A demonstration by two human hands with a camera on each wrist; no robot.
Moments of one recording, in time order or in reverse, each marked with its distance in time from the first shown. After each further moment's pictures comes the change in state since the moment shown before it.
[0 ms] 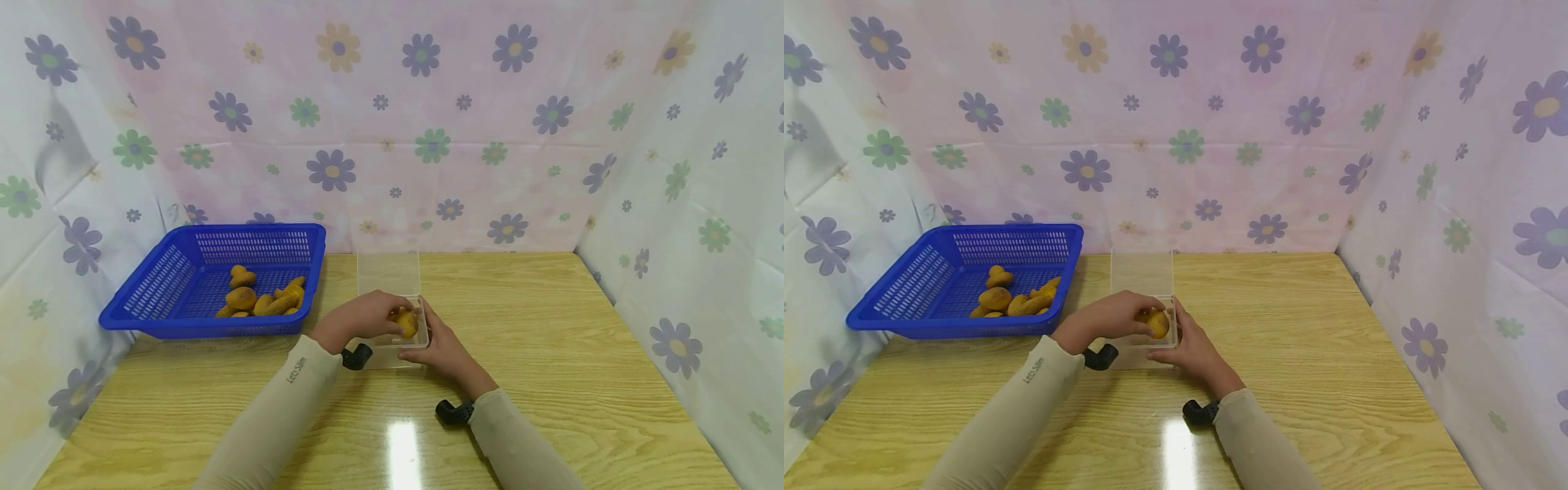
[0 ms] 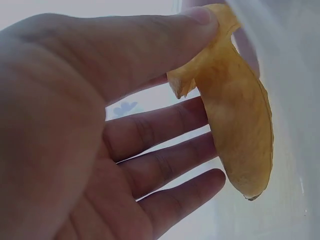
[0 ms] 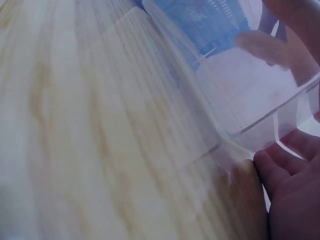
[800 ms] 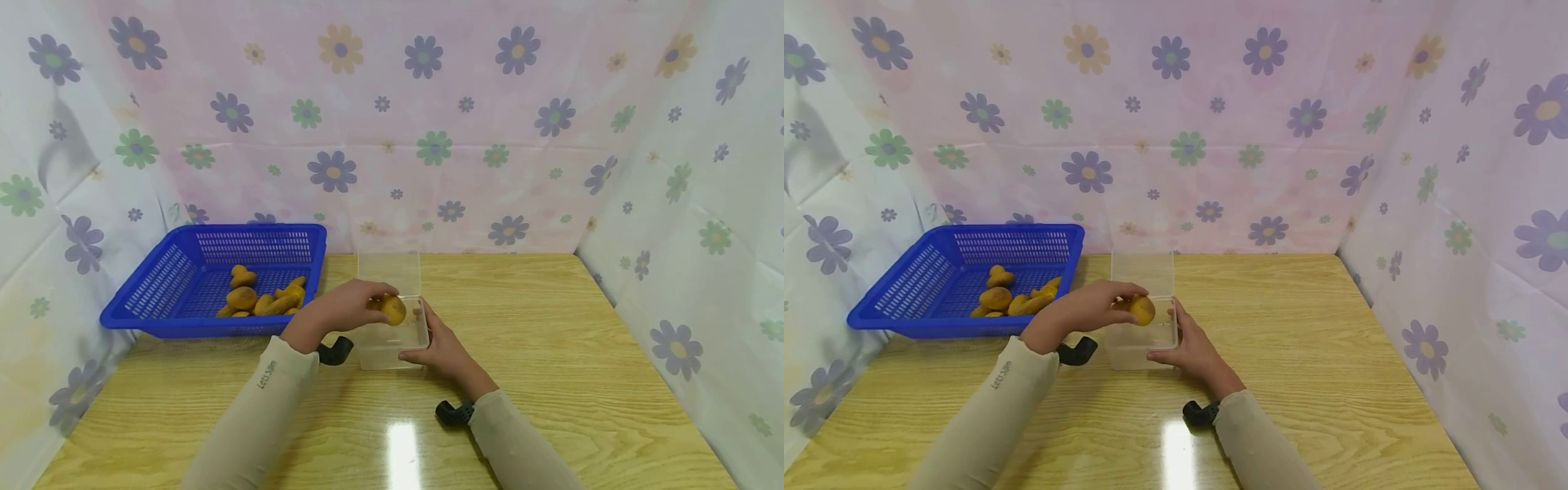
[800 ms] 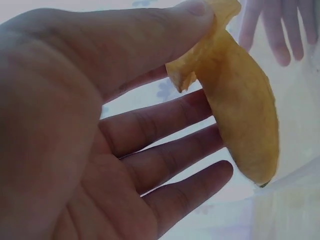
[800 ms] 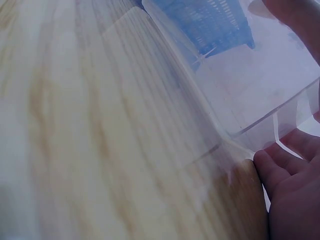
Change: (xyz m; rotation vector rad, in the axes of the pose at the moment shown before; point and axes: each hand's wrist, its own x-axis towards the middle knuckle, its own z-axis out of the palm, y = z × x) left_hand -0.032 -0.005 -0.030 -0.064 0.092 0.033; right_hand 0.000 -0.001 0.000 -0.022 0.015 0.002
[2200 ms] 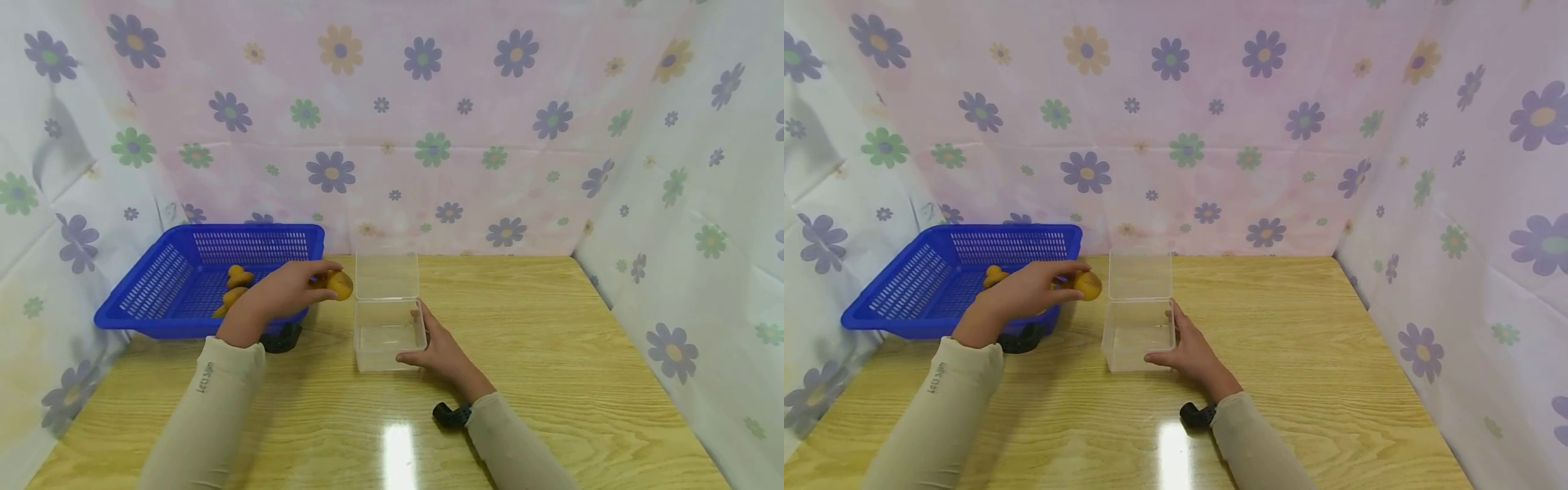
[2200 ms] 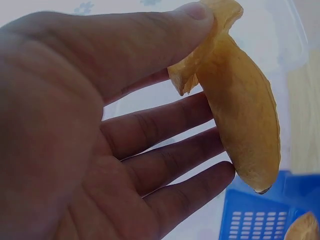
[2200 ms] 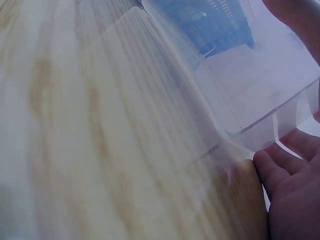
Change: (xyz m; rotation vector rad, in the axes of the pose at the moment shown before) left_hand -0.056 -0.036 -0.052 0.004 0.131 -0.160; right_hand 0.000 -0.002 0.000 0.002 0.007 -0.014
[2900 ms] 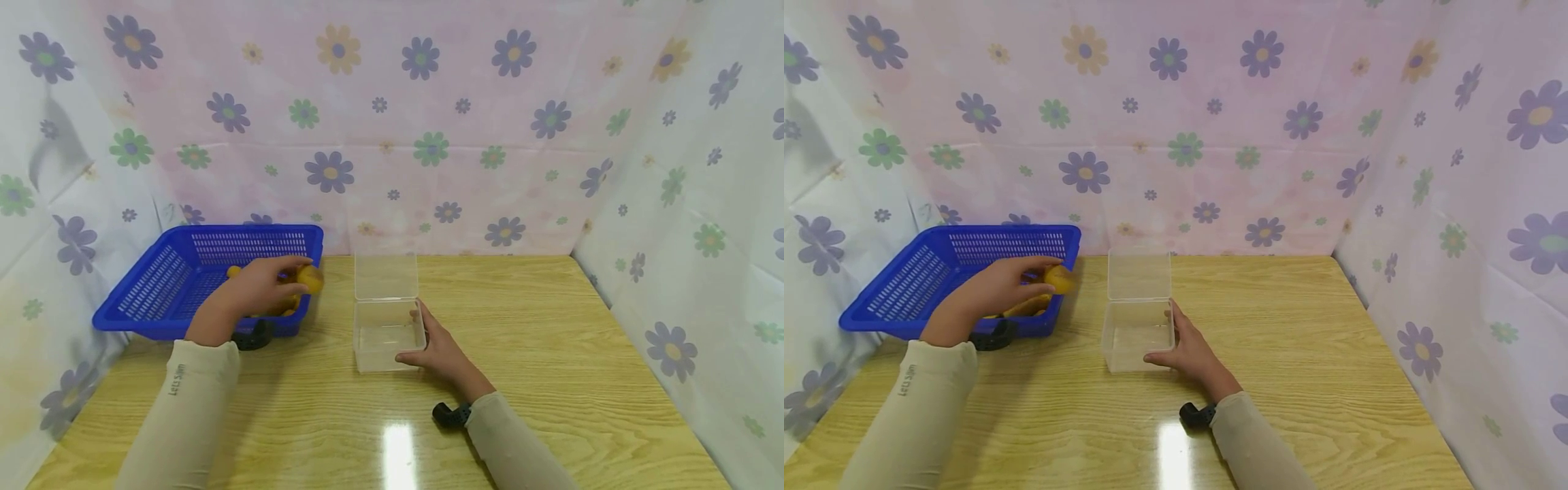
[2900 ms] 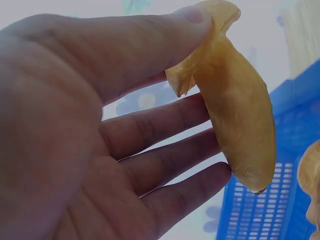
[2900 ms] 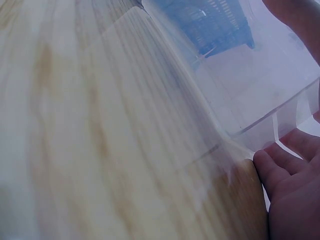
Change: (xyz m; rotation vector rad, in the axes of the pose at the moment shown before) left_hand -0.018 -0.027 -0.020 -0.006 0.040 -0.085; right_hand 0.003 0.007 0.000 0.015 0.000 -0.003
